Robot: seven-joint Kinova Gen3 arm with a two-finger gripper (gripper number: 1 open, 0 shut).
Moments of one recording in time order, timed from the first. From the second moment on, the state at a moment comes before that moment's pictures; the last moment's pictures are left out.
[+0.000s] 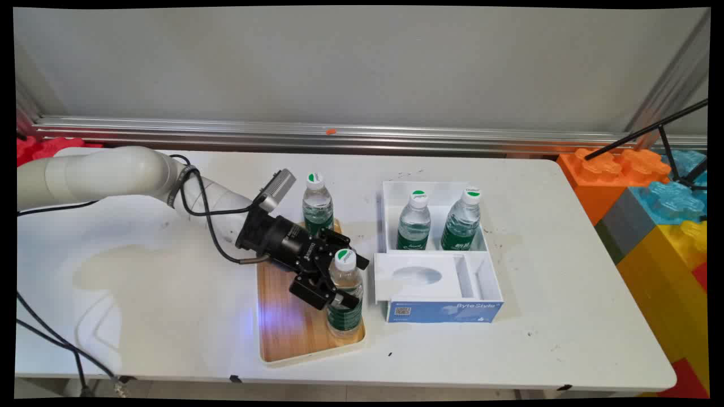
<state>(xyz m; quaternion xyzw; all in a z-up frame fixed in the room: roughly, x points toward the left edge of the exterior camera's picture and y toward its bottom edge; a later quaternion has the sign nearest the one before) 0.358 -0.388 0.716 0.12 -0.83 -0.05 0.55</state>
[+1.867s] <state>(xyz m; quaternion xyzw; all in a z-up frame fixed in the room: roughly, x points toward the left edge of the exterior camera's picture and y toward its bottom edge) 0.420 -0.358 0.788 0.12 -0.83 -0.07 0.54</state>
